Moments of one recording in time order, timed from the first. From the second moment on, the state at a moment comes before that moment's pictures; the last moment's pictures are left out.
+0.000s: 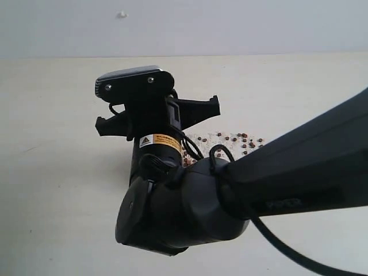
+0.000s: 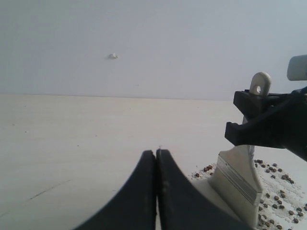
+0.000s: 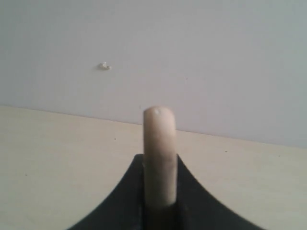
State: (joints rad) left arm -0.03 0.09 0.00 -1.37 0.36 1.17; right arm 1.18 2.06 -1.06 1.27 -1.23 -0.77
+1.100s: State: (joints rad) left arm -0.03 0.09 0.00 -1.37 0.36 1.17; right arm 1.02 2.12 -1.06 1.01 -1.19 -0.02
